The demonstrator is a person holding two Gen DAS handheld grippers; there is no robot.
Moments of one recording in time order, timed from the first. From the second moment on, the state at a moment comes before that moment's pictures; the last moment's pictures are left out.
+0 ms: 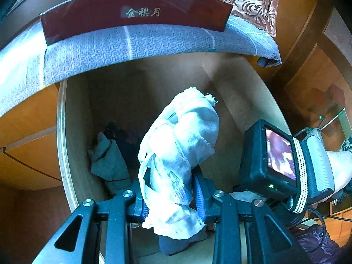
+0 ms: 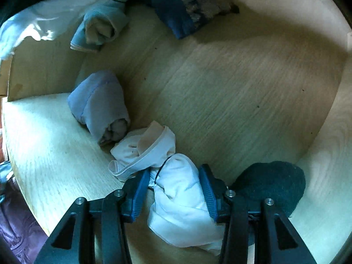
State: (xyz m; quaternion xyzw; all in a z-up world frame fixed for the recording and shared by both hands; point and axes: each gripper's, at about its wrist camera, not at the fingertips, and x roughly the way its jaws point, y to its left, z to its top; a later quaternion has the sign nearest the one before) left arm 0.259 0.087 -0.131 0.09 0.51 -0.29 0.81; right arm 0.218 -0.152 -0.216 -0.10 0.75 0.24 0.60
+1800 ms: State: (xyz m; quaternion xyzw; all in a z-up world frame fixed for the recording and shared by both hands) left arm 0.465 0.069 -0.005 -0.01 0.44 -0.16 0.88; right arm 0.221 -0.147 -0.217 -0.11 0.75 0.26 0.60
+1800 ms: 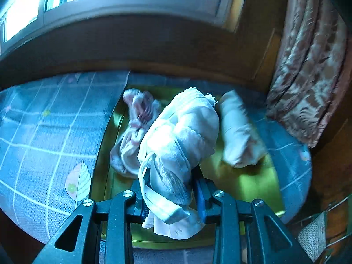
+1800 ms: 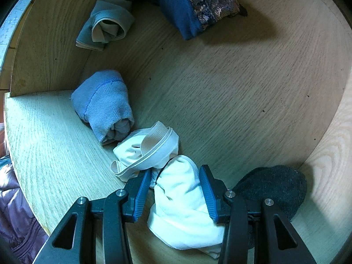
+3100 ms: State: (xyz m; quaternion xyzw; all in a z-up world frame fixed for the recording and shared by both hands) left arm 0.416 0.104 -0.017 -0.01 0.40 -0.13 0.91; right arm 0.222 -0.147 -0.218 -0.11 0.75 0.26 0.59
